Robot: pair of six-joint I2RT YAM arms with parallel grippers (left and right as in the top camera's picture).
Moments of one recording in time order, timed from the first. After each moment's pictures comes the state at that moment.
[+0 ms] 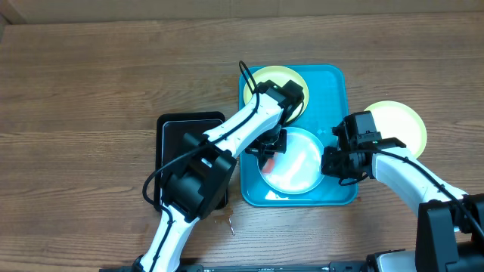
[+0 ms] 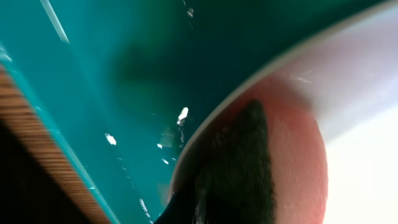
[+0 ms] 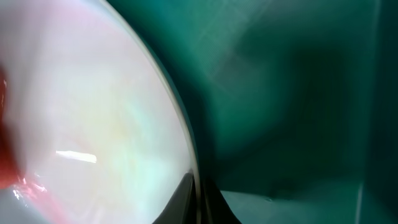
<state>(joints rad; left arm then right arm) -0.67 2.27 1.80 -1.26 0.02 -0.59 0.15 1.57 0.75 -0.55 -0.26 0.30</state>
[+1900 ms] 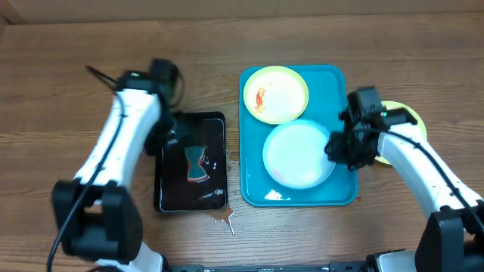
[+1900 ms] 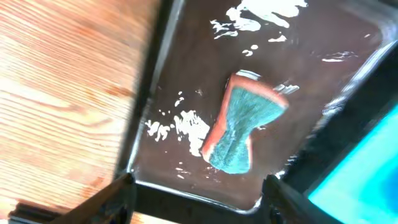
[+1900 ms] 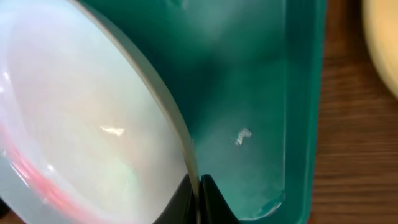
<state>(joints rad) -0.10 1.75 1.47 -1.33 -0.01 -0.53 0.17 1.57 1.10 -0.98 -0.16 0.29</state>
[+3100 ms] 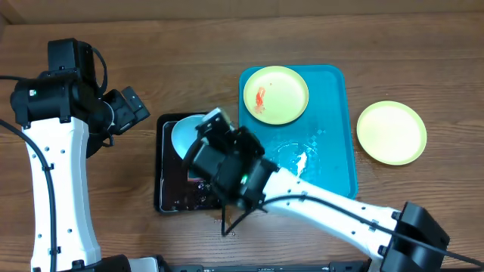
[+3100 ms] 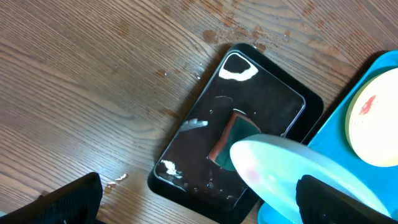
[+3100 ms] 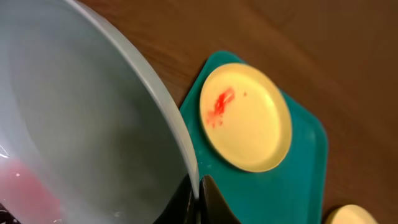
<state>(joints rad) 0.14 1.52 1.71 -1.49 0.02 -0.50 1.10 1.74 1.41 -0.73 0.78 0.28</state>
